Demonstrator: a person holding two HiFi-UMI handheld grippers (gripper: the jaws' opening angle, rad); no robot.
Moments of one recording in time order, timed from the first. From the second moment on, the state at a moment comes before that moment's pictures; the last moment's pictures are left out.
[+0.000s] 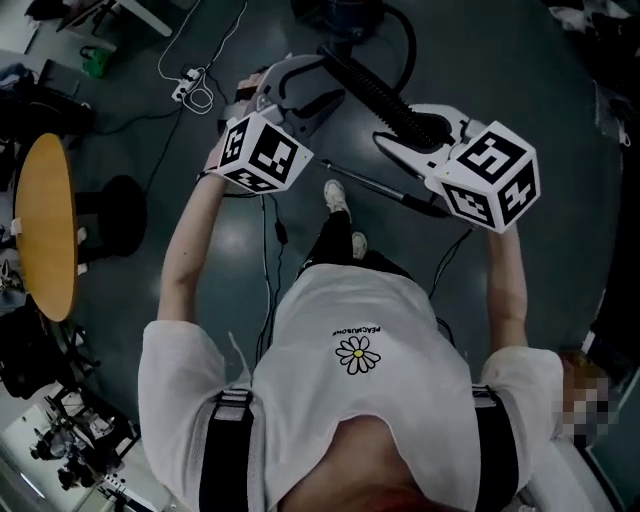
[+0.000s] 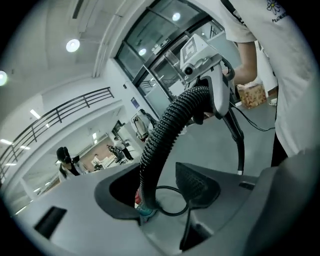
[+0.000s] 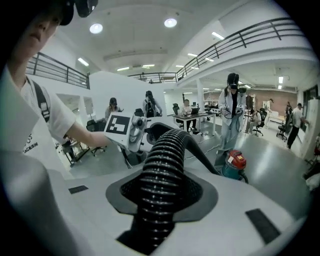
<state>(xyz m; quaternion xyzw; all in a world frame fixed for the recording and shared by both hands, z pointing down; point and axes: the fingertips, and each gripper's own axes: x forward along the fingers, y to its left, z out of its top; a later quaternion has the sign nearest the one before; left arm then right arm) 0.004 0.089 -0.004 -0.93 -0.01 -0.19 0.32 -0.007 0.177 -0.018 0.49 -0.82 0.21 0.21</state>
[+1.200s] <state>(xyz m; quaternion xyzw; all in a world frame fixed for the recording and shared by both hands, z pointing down) -0.263 0.423 0.102 -0.88 -0.33 -0.25 -0.24 -0.156 0.436 -0.139 0.67 -0.45 -0.11 0.58</state>
